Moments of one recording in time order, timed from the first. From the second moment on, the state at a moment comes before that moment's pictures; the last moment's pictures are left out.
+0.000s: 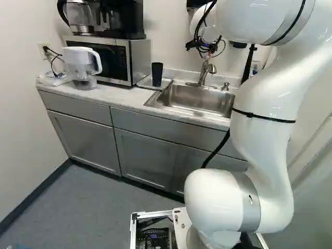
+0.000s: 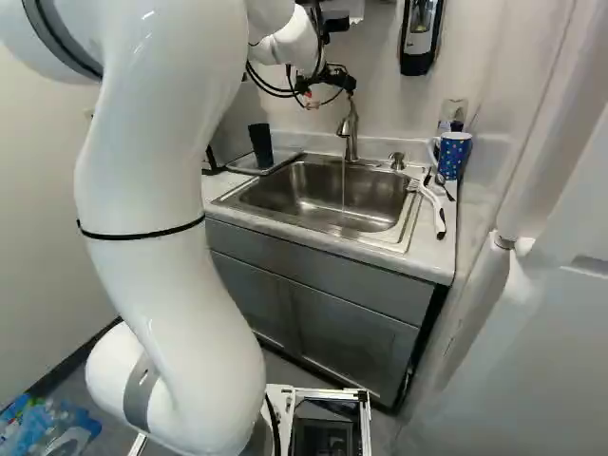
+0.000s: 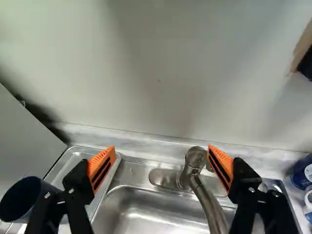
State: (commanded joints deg) arm -11.6 -16.8 -87.9 -2.2 -6.1 4.3
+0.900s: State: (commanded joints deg) arm -11.6 -16.8 -87.9 -2.2 -8.1 4.3
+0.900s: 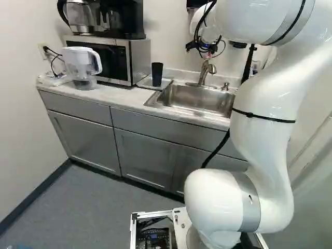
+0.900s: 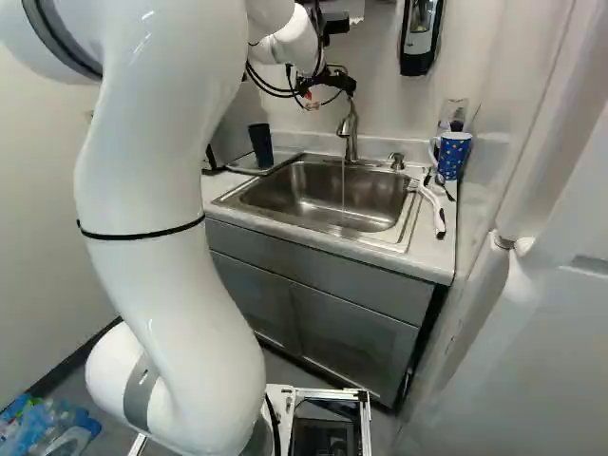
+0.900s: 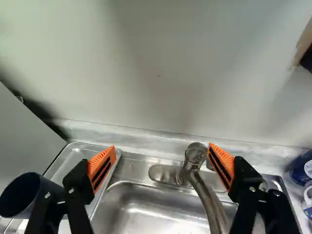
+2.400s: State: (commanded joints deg) arm -10.9 -15.5 -86.5 -2.2 -4.7 4.3
